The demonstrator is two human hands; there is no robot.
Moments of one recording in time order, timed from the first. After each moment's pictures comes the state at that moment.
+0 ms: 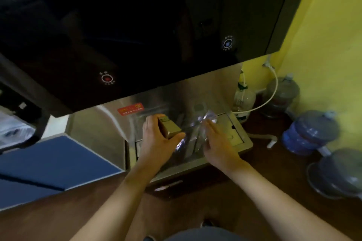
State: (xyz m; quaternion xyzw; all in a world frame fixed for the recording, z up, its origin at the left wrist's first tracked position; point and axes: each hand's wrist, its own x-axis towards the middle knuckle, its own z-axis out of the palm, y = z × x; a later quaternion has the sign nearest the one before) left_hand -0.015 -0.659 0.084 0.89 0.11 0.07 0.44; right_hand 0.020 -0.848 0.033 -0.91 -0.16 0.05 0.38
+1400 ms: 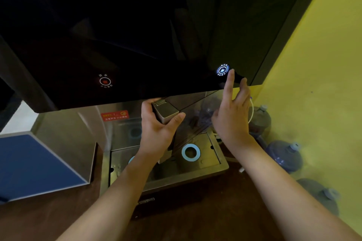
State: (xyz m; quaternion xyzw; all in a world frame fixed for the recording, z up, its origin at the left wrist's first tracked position) left_hand 0.031 -0.693 0.107 0.72 0.02 0.21 0.65; right_hand 0.085 -0.878 0.138 -0.94 -0.07 -0.27 0.17
